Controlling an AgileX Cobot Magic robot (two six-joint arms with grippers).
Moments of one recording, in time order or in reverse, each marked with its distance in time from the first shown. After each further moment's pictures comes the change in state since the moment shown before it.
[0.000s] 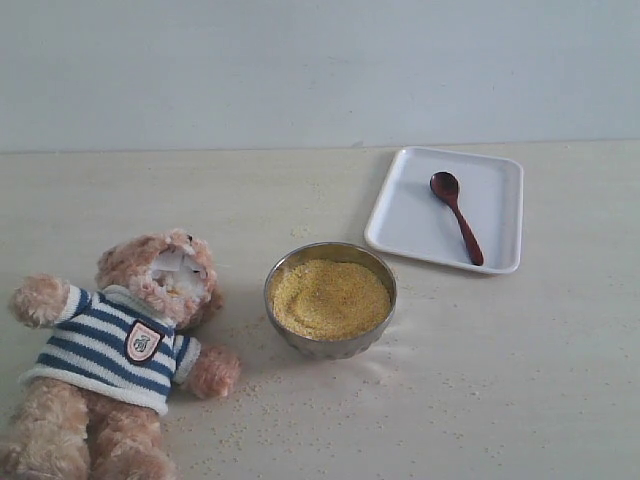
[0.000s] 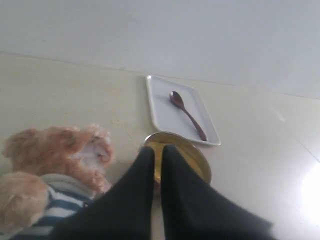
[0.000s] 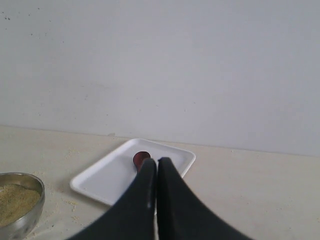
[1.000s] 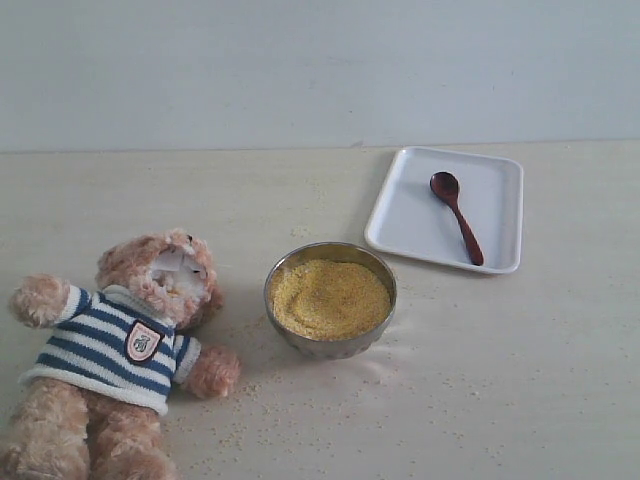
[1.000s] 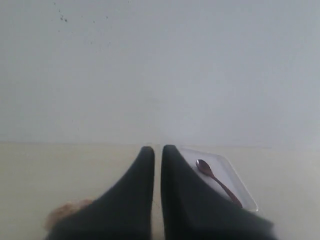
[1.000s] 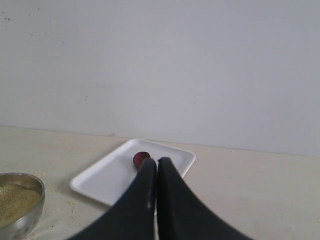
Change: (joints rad) left arm -0.300 -0.387 0.092 -0.101 -0.473 -0.006; right arm 0.000 0.000 0.000 0.000 0.000 0.000
